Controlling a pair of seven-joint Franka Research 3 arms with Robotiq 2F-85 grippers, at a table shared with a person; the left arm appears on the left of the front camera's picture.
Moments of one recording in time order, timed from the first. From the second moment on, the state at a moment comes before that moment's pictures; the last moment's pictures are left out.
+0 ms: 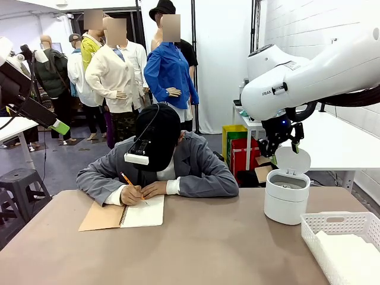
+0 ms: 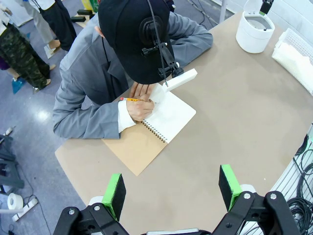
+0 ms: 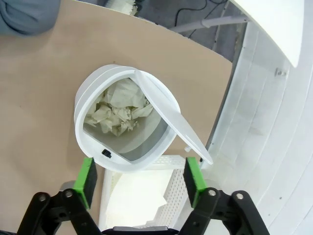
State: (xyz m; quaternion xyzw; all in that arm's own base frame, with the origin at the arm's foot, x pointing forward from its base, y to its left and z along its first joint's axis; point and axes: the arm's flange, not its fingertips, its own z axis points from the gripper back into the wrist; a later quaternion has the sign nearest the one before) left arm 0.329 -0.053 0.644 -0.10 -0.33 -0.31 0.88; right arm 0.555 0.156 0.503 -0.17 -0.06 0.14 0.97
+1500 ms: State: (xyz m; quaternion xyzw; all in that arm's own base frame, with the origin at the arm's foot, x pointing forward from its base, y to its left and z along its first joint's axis) left arm 0.329 -0.053 0.644 -0.10 -0.33 -0.31 0.88; right arm 0.551 0.158 0.510 -0.16 -0.06 0.14 0.98
